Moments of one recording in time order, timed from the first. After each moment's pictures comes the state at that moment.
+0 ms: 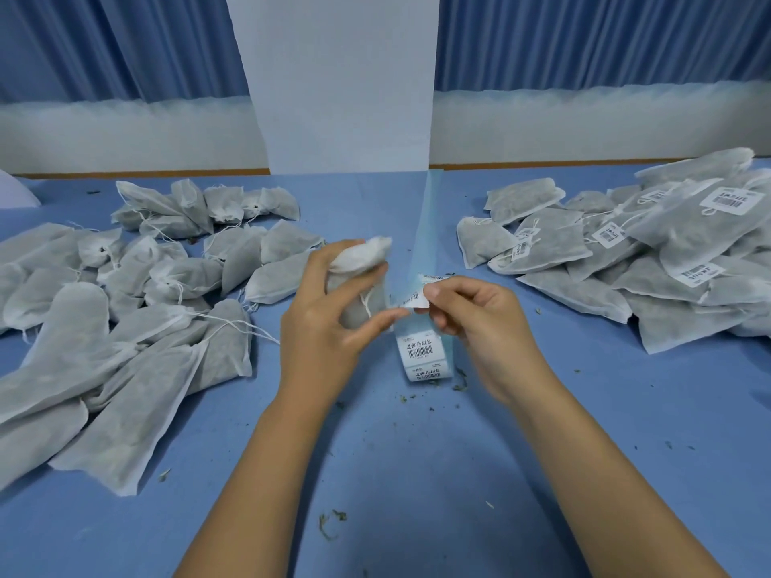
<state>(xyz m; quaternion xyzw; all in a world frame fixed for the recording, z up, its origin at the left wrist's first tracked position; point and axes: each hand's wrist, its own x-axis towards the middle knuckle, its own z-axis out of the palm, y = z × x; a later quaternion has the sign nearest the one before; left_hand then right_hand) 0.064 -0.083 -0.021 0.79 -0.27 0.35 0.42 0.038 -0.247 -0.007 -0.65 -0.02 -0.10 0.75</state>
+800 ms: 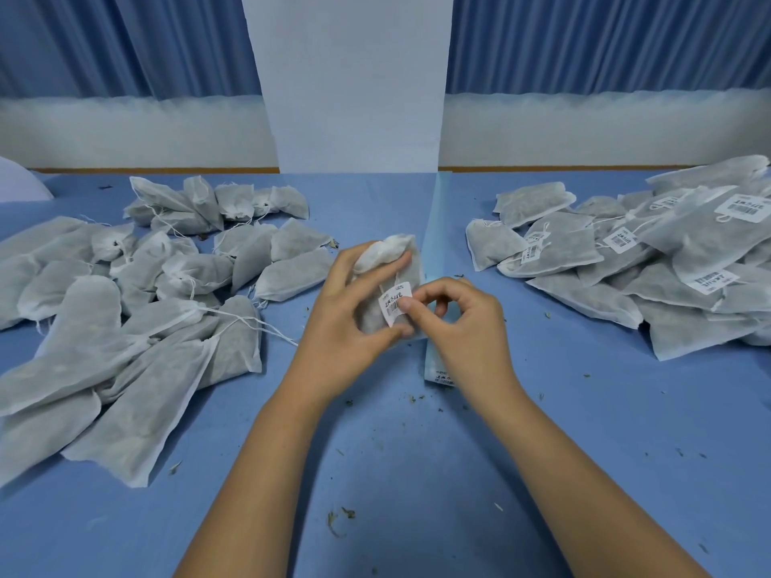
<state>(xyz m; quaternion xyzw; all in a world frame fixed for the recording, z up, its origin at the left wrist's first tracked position) 0.063 -0.078 -0.020 0.78 -0.29 0.18 0.52 0.043 -0.224 -0.018 -0.77 -0.06 -0.26 0.57</state>
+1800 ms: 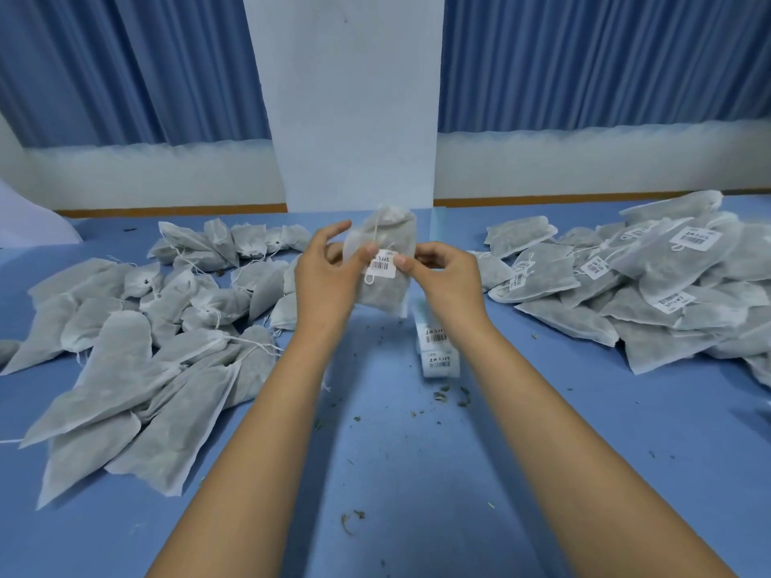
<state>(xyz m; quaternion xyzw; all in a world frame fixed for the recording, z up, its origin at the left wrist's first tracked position) 0.100 -0.085 0.041 0.70 -0.09 0.21 0.68 0.085 -0.218 0.038 -0.73 -0.01 -0.22 0.64</state>
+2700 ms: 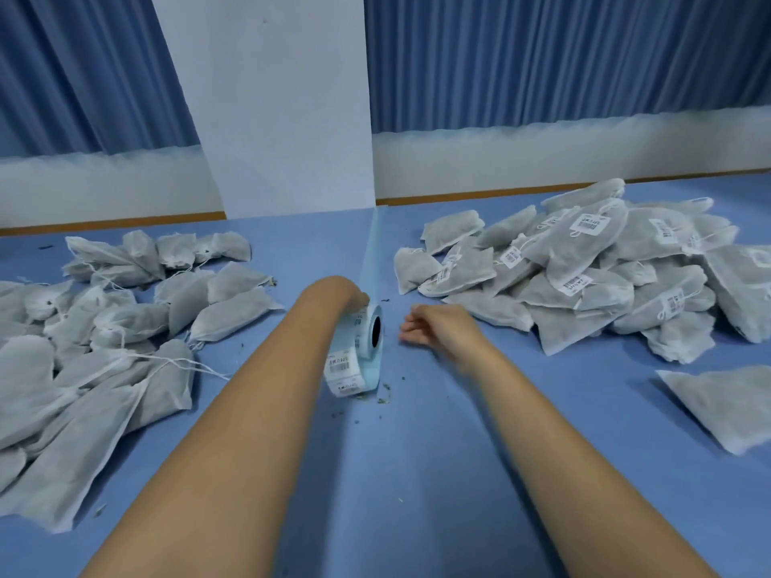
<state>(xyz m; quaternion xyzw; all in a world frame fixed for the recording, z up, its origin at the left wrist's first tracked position) 0.129 -0.187 0.048 0.97 0.01 -0.20 0.10 0.077 -0.325 -0.028 -0.62 0.15 -0.01 0.77</state>
